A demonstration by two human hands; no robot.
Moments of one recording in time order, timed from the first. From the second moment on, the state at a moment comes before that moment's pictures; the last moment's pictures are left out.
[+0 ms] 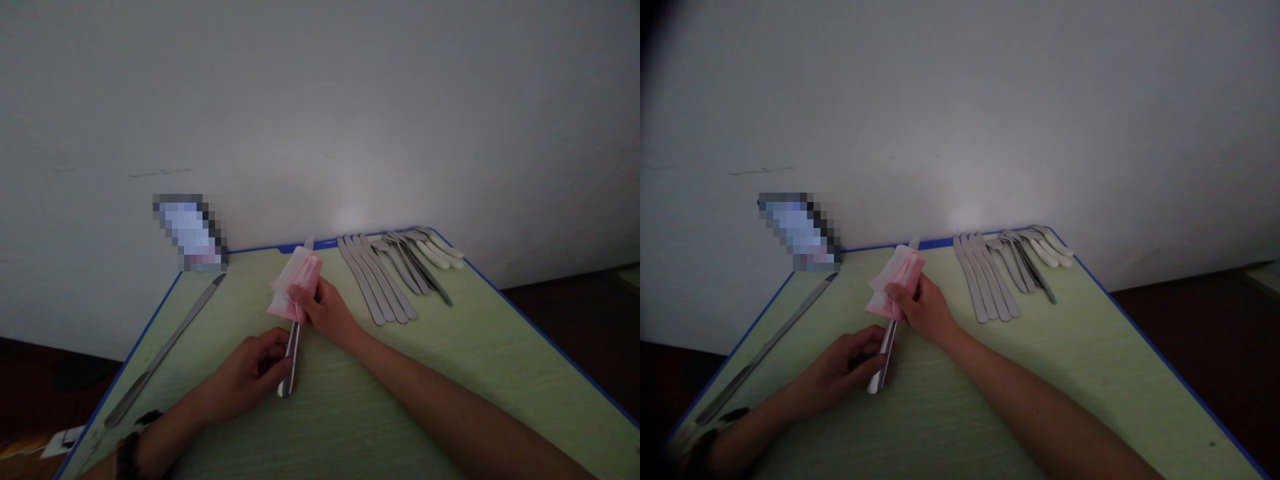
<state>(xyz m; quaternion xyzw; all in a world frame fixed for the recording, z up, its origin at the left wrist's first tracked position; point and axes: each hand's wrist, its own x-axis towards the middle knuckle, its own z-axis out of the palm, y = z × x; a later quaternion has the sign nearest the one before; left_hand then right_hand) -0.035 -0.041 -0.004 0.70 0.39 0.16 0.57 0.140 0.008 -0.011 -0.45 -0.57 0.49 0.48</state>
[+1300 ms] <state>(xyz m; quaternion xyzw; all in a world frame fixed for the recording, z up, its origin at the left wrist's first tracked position) -0.032 -0.039 -0.010 0.70 0.41 0.16 0.56 0.139 0.008 -0.011 -0.46 -0.58 0.48 0.47</state>
